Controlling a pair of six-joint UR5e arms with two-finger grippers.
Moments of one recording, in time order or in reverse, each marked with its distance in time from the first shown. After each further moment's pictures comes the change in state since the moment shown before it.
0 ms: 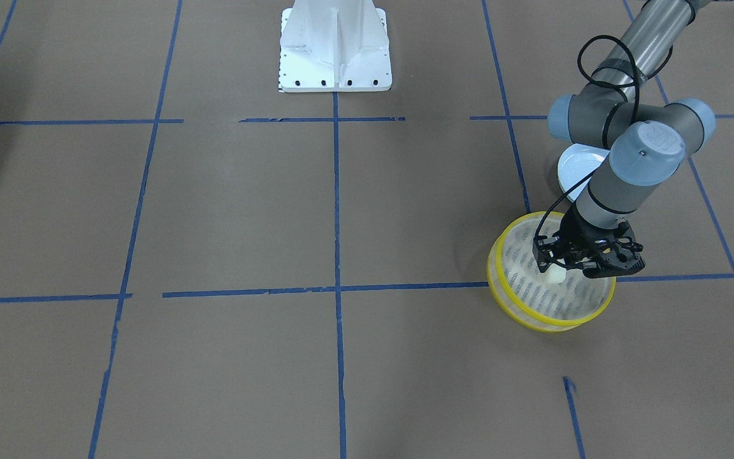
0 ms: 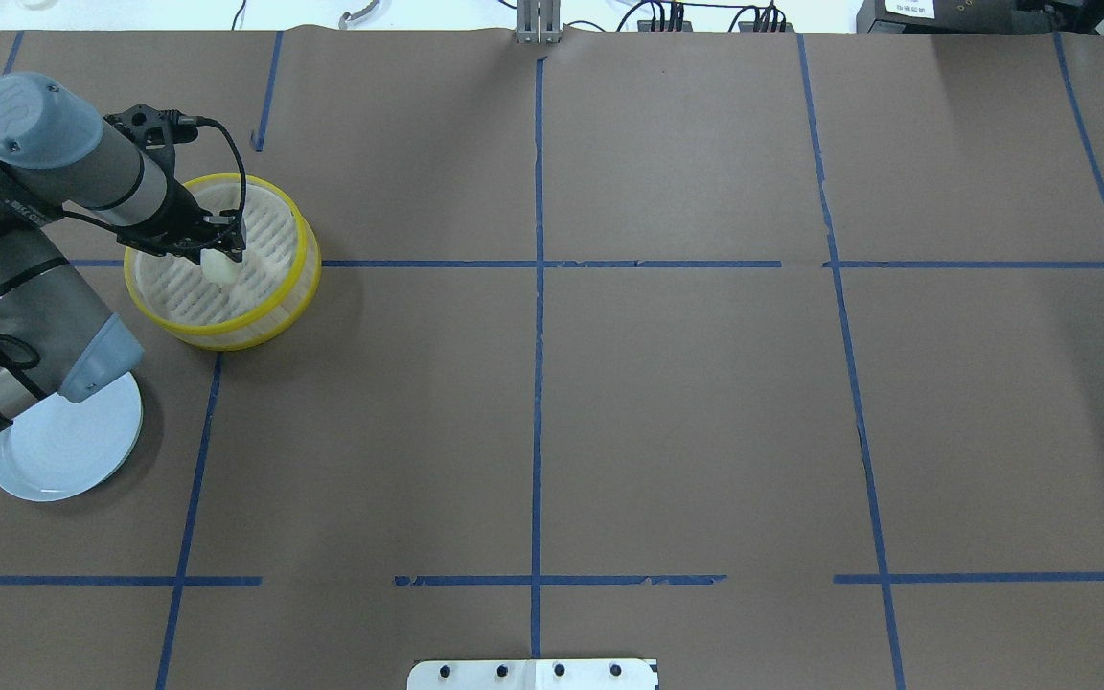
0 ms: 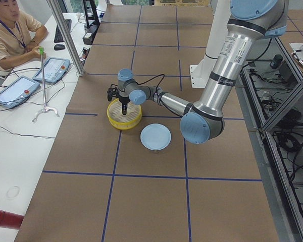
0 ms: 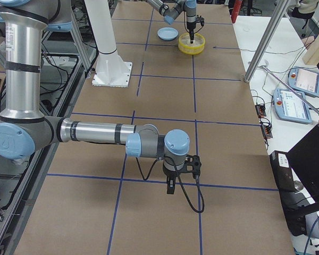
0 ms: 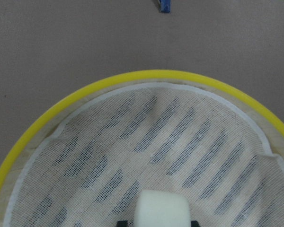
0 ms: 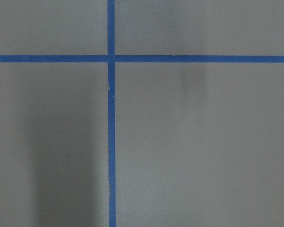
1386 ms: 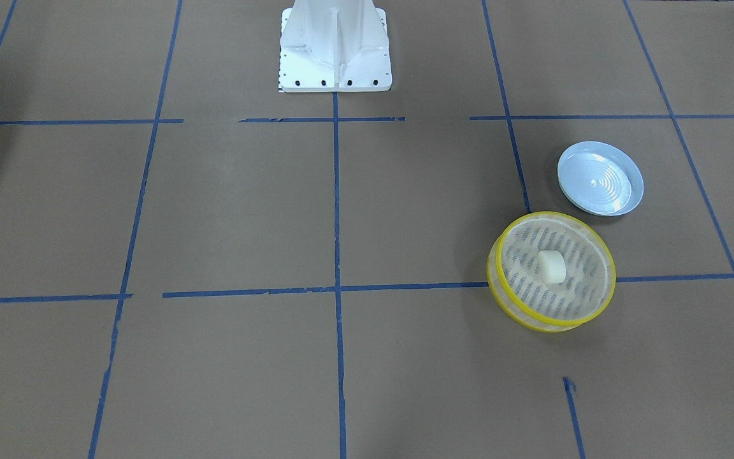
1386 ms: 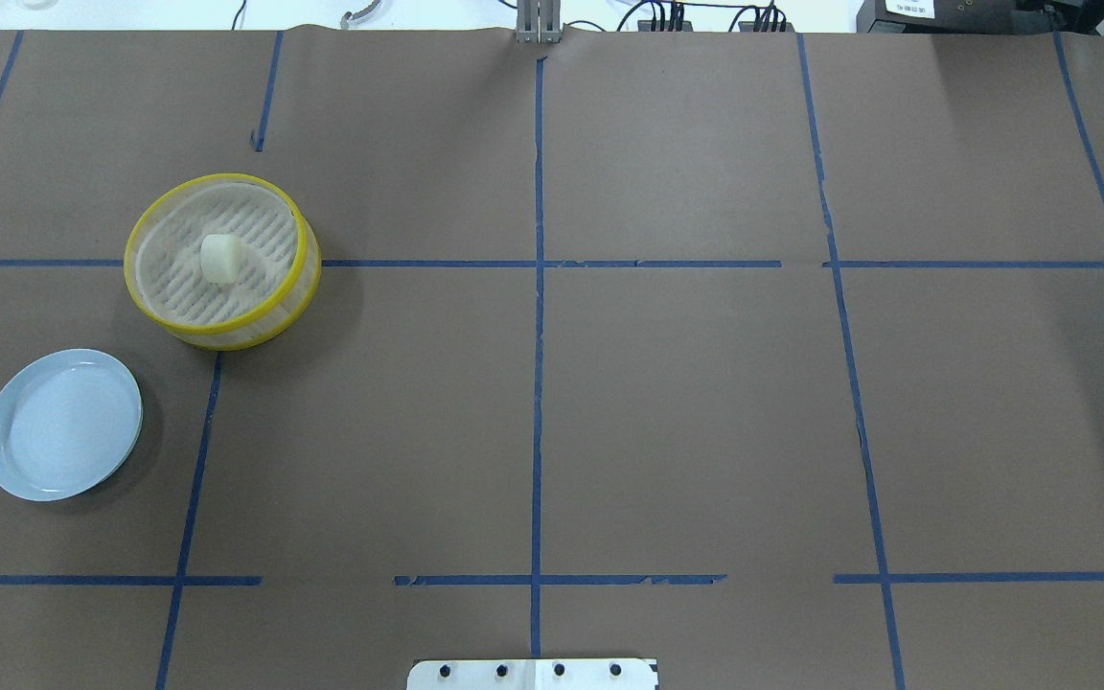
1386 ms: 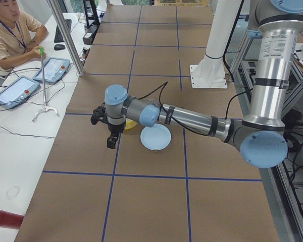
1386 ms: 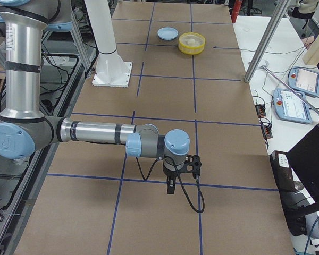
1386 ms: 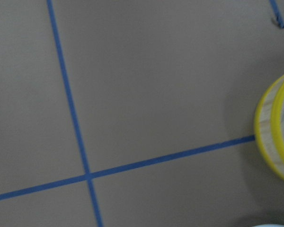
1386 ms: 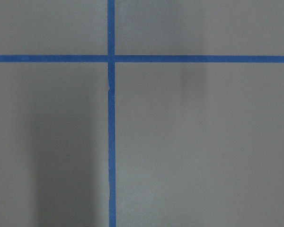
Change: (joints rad) left arm -0.578 0.369 -0.224 0.265 -0.250 0.977; right arm 0.000 0.000 0.000 0.000 0.000 0.000
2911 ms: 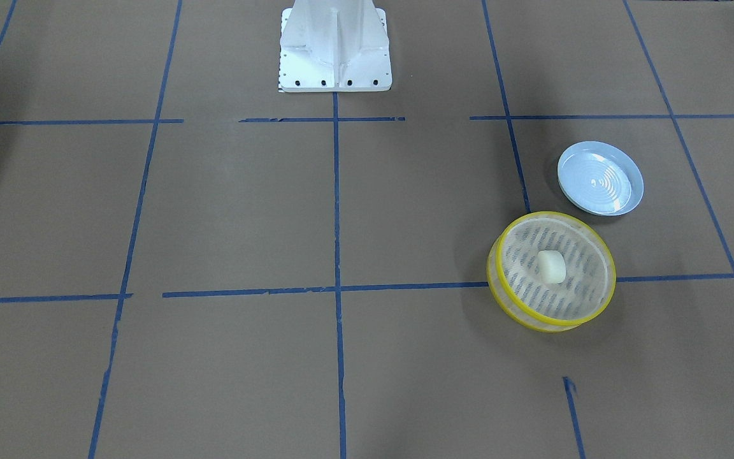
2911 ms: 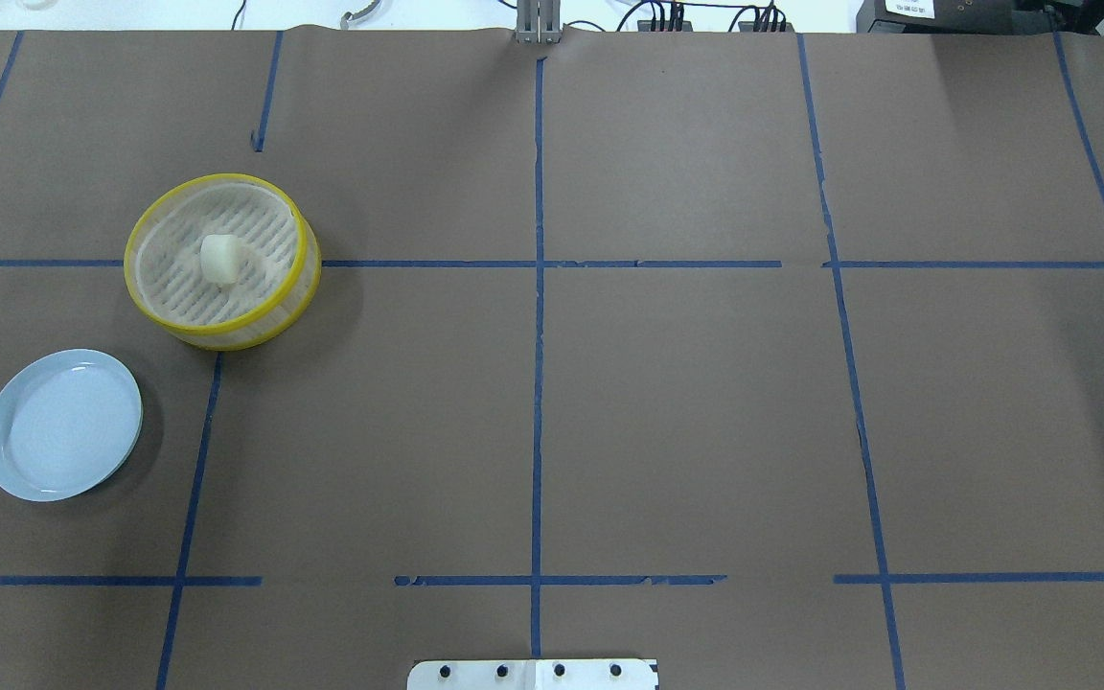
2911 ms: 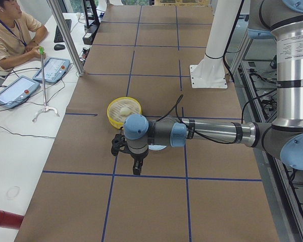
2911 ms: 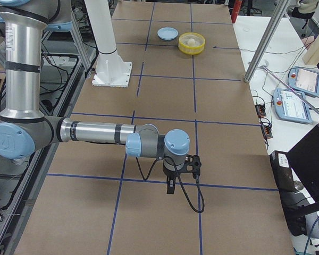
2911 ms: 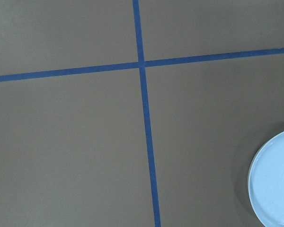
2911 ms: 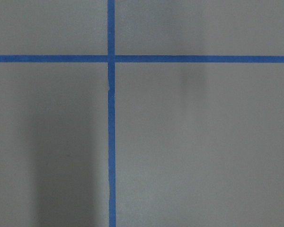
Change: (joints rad) left arm -0.104 0.139 -0.047 0.145 -0.122 0.108; right arm 0.000 0.000 0.000 0.000 0.000 0.000
